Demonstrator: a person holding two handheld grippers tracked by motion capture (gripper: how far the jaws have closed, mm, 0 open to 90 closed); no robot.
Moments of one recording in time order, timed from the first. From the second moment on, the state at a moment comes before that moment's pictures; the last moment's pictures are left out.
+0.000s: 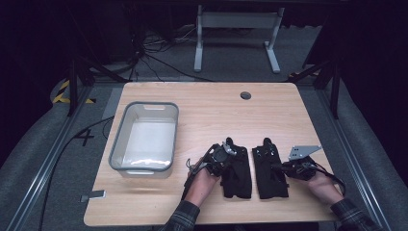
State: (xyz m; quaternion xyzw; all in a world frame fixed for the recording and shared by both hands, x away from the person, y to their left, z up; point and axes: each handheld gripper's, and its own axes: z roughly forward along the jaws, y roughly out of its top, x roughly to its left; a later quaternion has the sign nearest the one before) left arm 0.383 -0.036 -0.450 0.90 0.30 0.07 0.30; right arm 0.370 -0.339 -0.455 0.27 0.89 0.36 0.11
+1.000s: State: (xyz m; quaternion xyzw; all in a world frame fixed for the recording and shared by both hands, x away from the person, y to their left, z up) left arm 0.375 -0.019 -0.444 0.87 0.35 0.06 0.34; right arm 0.360 -0.349 -0.447 0.25 0.88 0.38 0.10
